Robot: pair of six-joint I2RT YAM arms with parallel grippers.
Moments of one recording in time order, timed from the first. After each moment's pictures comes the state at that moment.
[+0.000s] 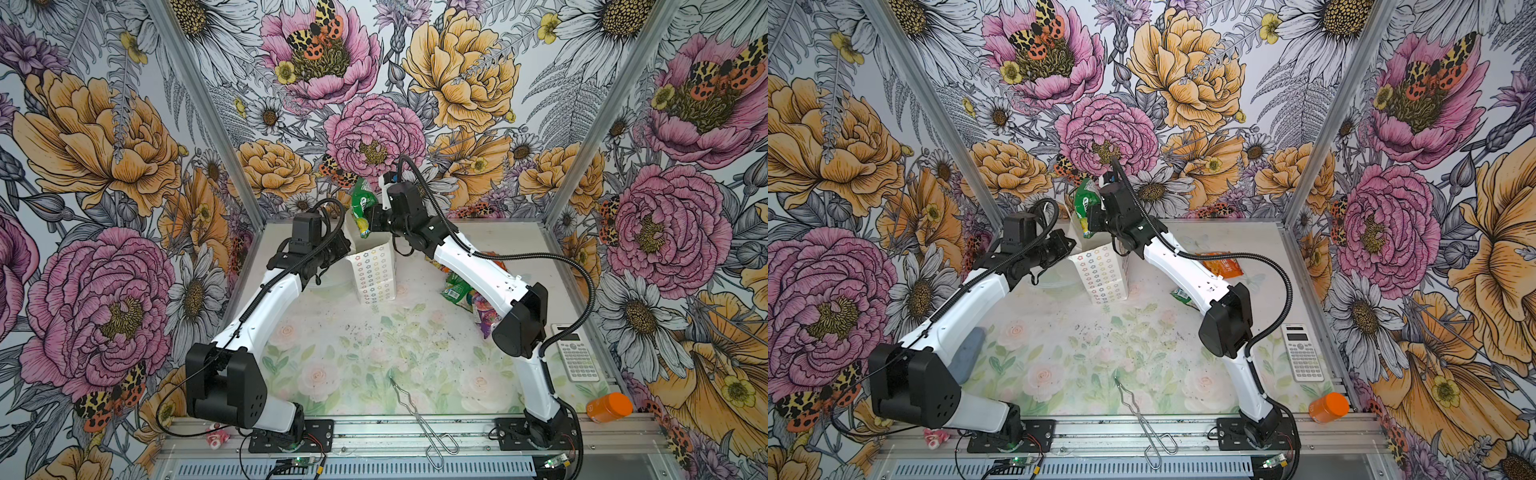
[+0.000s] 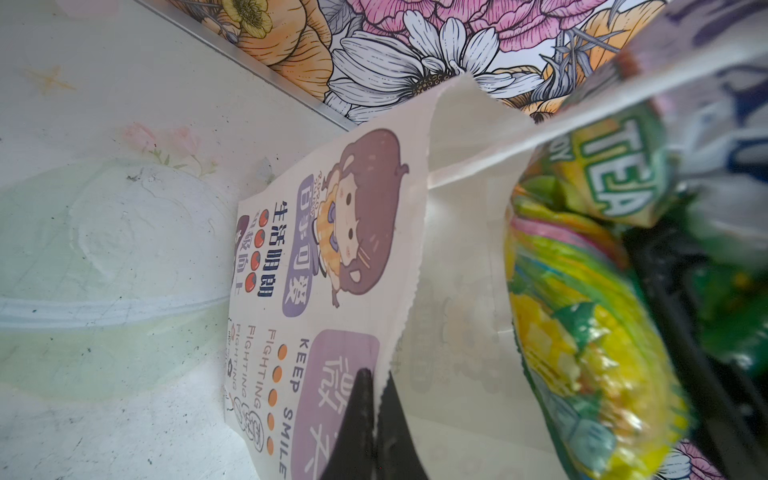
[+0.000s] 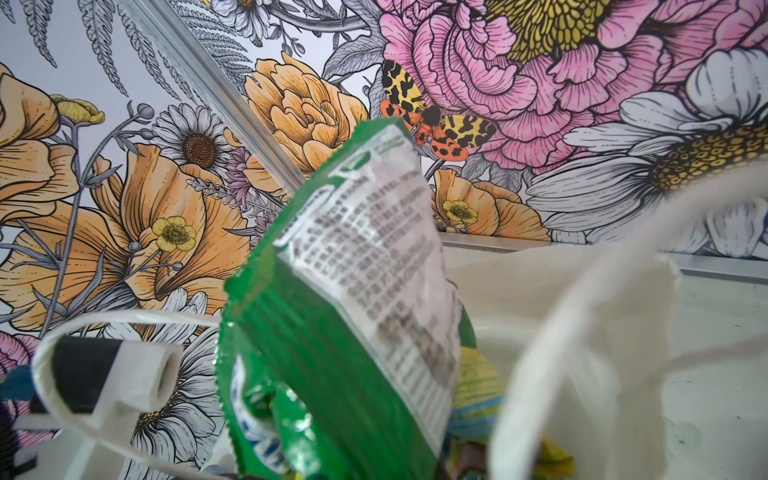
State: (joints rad) left arm -0.20 1.45 1.25 -0.37 0.24 -0.70; right arm 0.71 2.16 2.26 -0.50 0.01 0.50
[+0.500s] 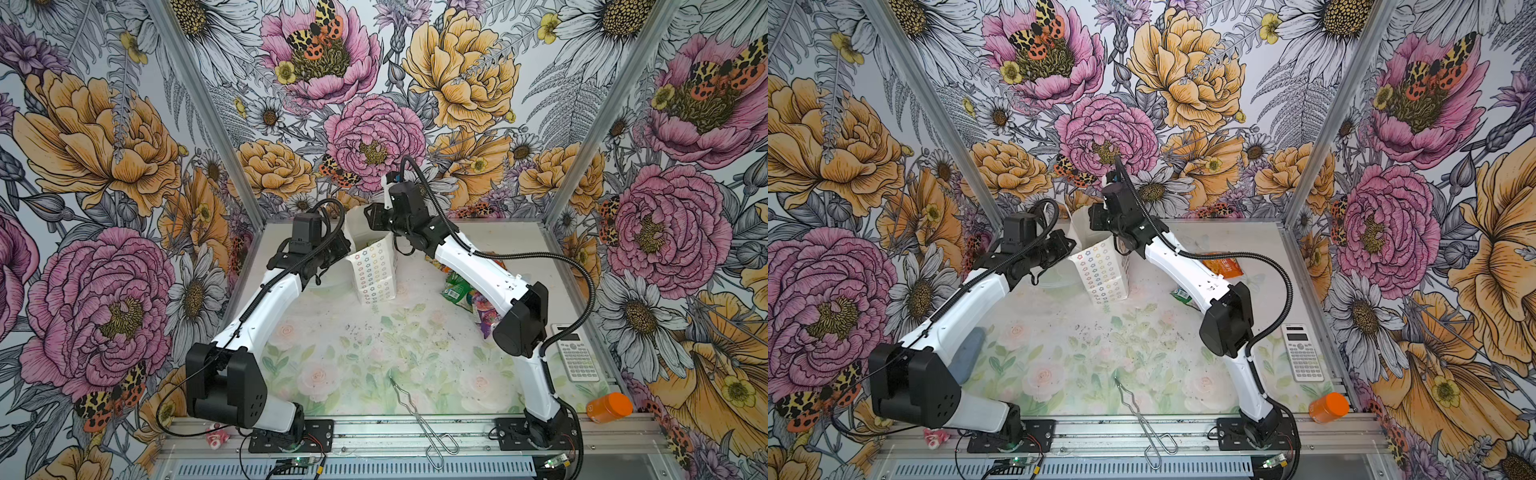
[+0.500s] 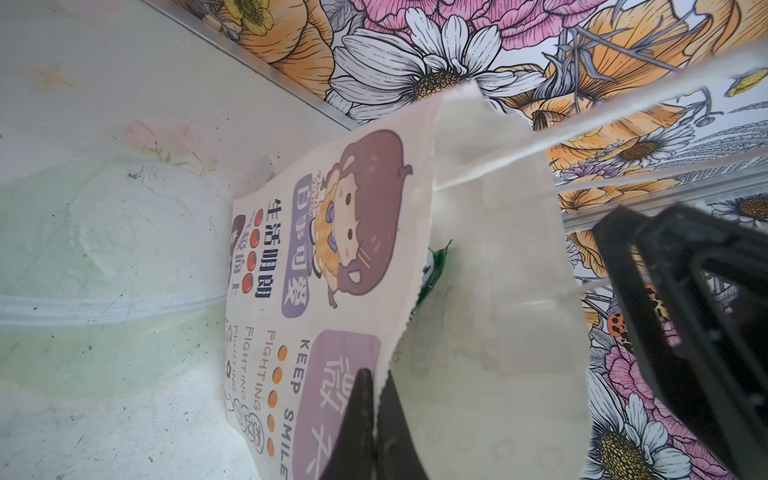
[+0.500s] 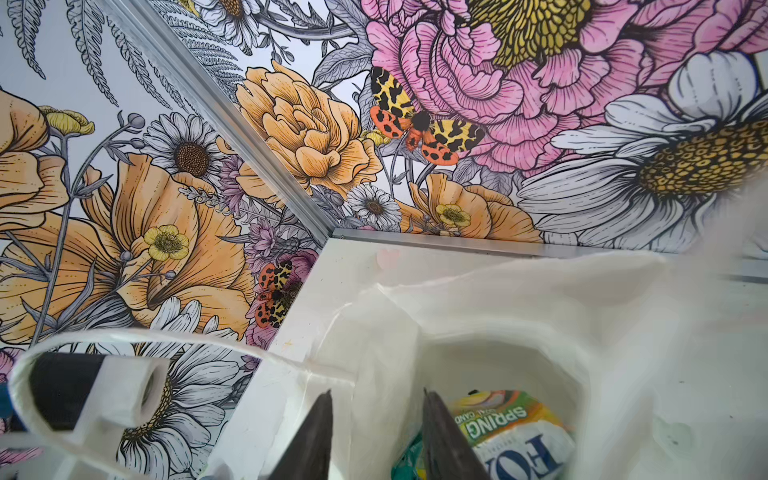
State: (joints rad) left arm -0.20 1.45 1.25 -0.37 0.24 -0.70; right arm 0.70 2.16 2.25 -0.48 0.01 0.50
